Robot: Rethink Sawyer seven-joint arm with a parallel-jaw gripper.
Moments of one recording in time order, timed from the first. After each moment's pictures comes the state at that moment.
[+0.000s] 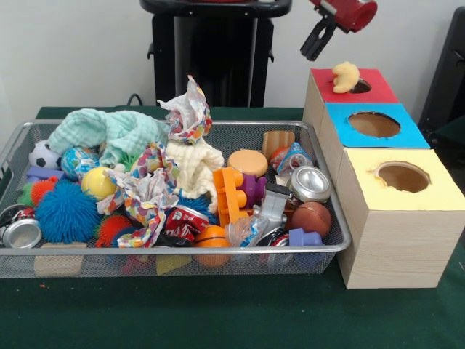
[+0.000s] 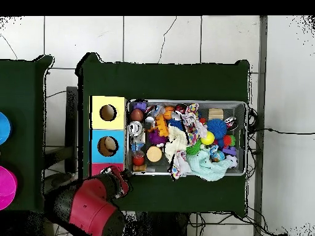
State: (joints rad) arm 0.78 -0.39 -0.88 1.86 0.64 0.51 2.36
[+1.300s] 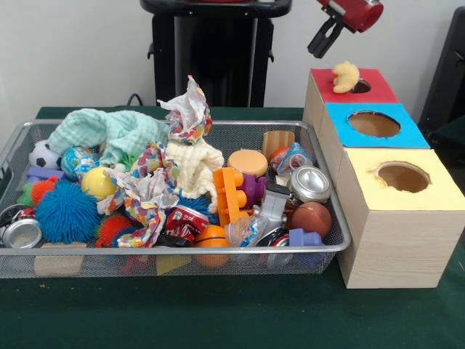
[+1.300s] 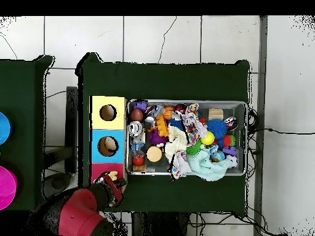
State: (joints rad) arm 0.89 -0.37 -0.90 1.90 0.64 0.50 2.36
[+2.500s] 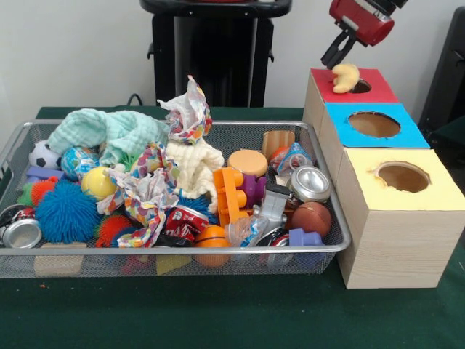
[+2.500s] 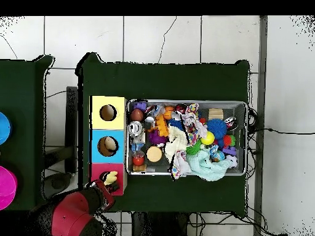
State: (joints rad) arm 0.95 -0.31 -0.86 1.90 0.68 0.52 2.36
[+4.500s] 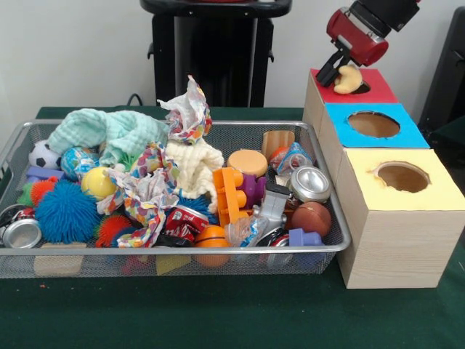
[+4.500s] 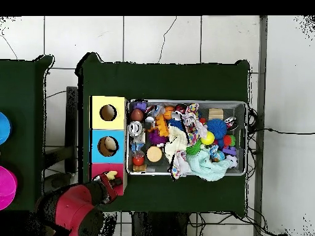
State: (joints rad) arm 0.93 -0.22 -0.86 1.84 0.72 0.53 2.49
